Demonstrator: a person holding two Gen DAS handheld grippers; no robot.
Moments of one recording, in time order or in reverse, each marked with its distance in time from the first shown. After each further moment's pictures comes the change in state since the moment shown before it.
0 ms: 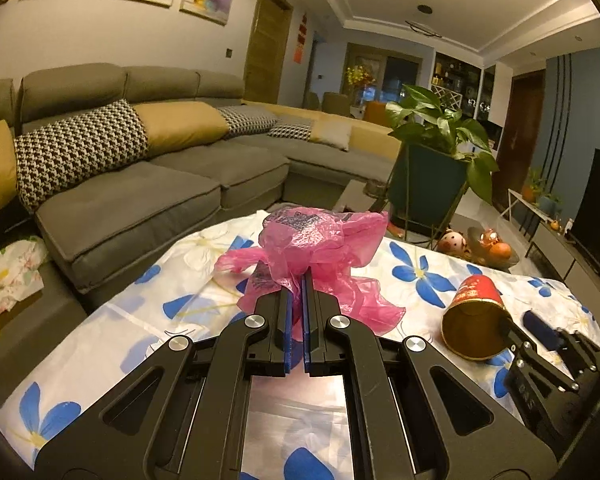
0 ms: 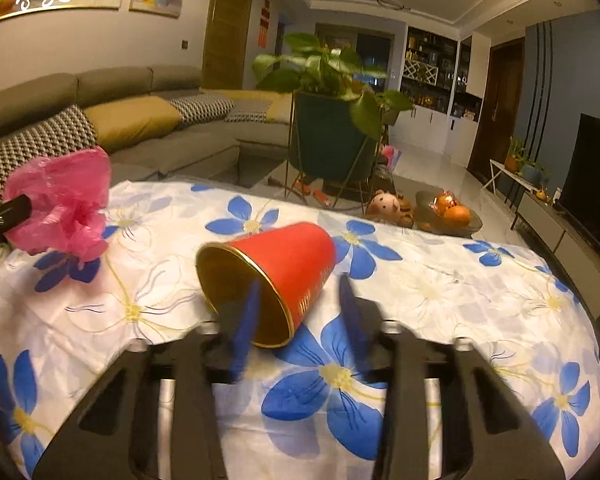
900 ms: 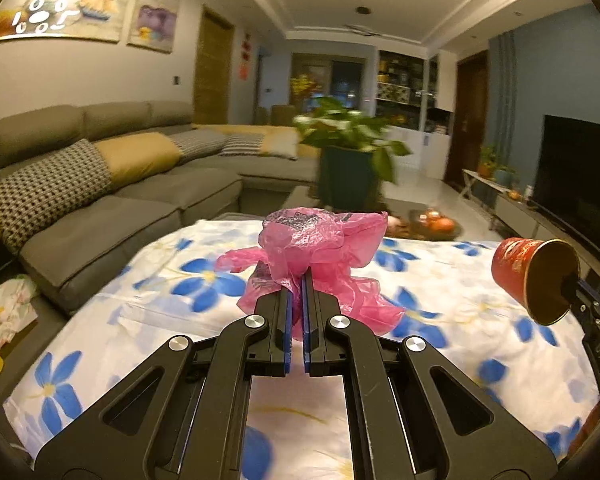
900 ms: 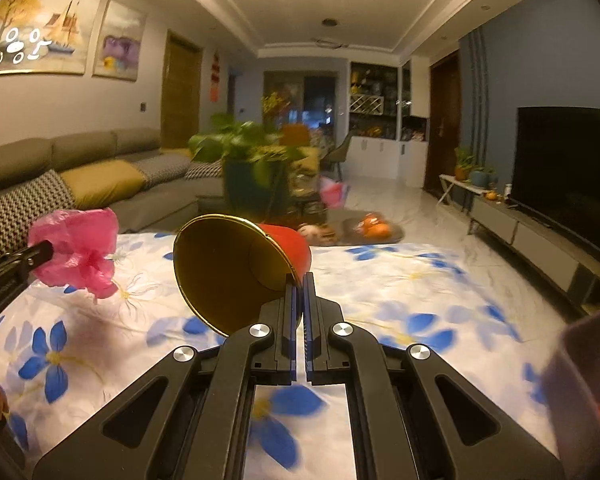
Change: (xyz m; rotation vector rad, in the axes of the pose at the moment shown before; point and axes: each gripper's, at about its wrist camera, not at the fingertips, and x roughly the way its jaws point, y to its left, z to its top) left arm -0.112 -0.073 -0.033 0.160 -0.055 -0.150; right arm -0.178 -0.102 -0.059 0.156 -0.230 -0.138
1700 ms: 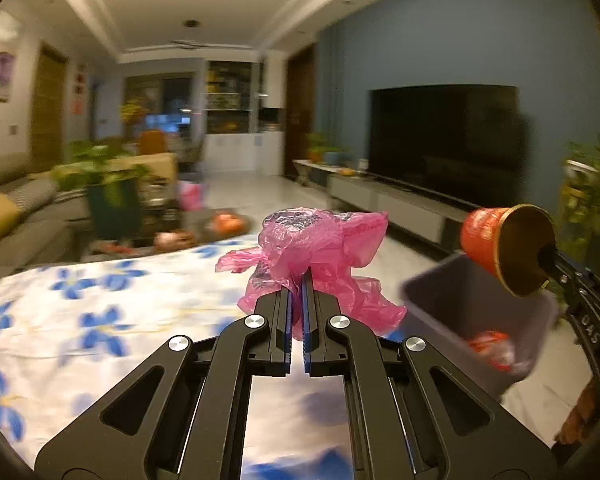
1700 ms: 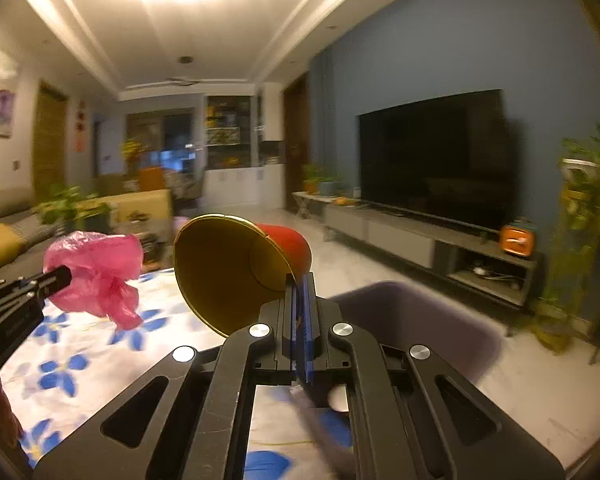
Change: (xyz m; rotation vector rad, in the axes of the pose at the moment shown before) left arm -0.073 -0.263 -0.031 0.251 -0.035 -0.588; right arm -0.144 -0.199 -0.032 0.186 -0.115 -0.515
